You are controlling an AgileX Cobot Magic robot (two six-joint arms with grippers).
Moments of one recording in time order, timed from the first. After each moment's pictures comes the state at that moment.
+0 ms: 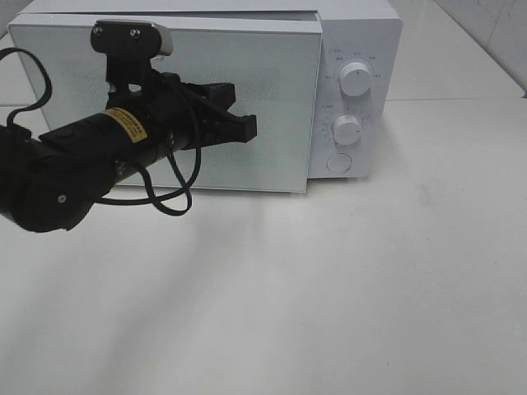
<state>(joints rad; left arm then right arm) -0.68 1.85 -0.83 -0.08 -0.79 -0.11 0.07 0.00 -0.50 -0.05 1.00 0.08</state>
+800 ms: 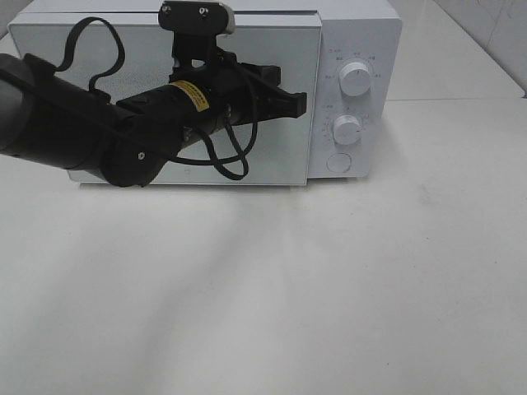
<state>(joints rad) -0.70 2.00 -1.10 -0.08 -0.66 -0.08 0.07 0.00 -0.50 -0.05 1.00 0.08</state>
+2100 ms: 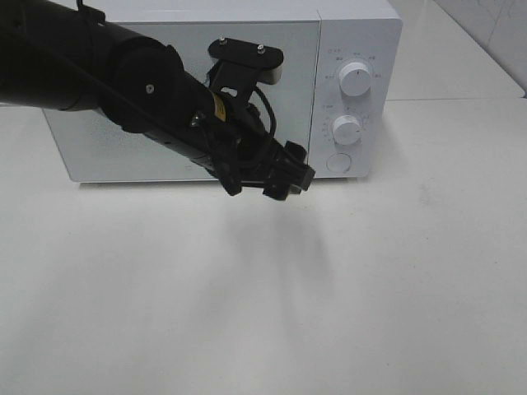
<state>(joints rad) -0.79 1.87 -1.21 -0.04 0.29 -0.07 0.07 0.00 -0.50 -0.05 1.00 0.08</state>
